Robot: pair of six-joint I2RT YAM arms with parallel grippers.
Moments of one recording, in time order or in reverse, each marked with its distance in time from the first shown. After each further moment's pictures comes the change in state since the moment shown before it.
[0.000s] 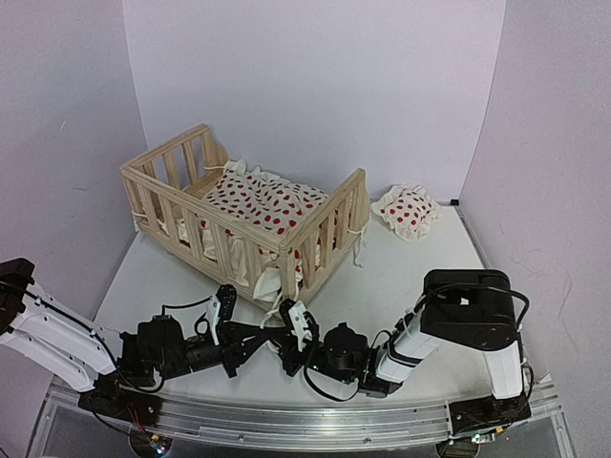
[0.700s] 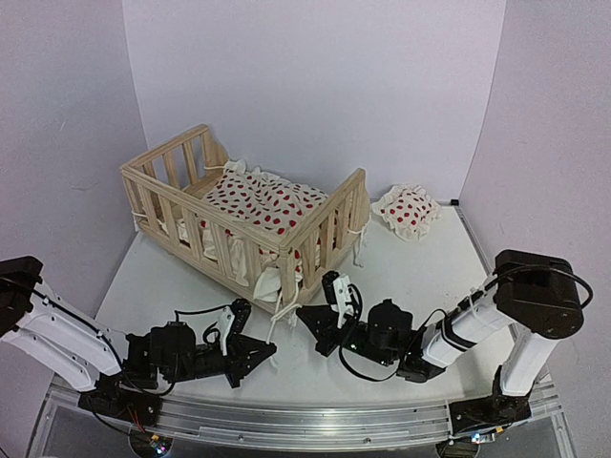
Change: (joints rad) left arm -0.018 0.053 0.015 -0.090 0.040 -0.010; right arm -0.085 -0.353 -0.231 -0.111 -0.023 0.071
